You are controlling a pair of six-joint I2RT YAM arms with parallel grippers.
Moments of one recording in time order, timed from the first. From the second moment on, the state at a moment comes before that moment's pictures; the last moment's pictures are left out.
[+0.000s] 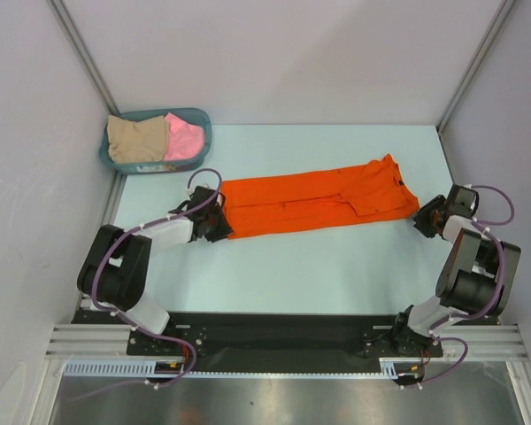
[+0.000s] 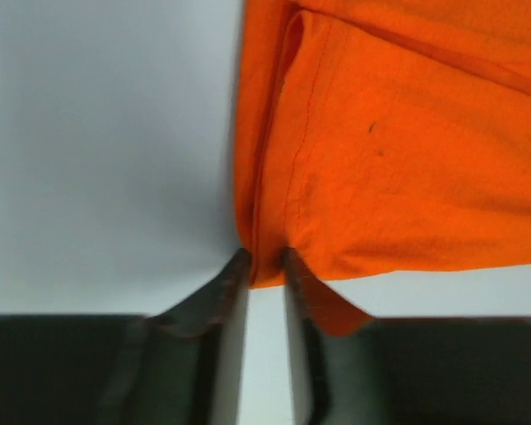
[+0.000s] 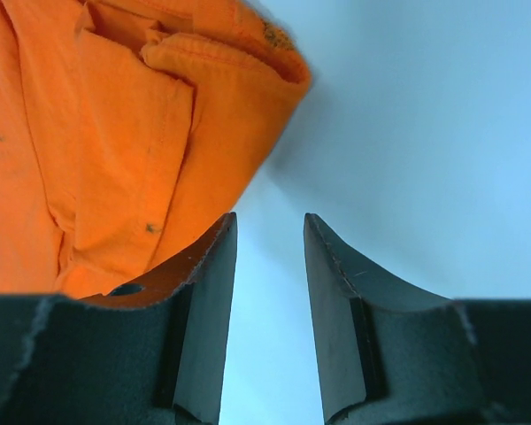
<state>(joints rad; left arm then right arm) -0.35 1.59 0.78 -0.18 0.01 -0.77 -0.41 1.54 0.78 -0.10 -0.20 0.60</state>
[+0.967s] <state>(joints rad) -0.66 1.48 0.61 -0.07 0.07 -0.89 -0.38 2.00 1.05 0.28 -0.30 0.81</state>
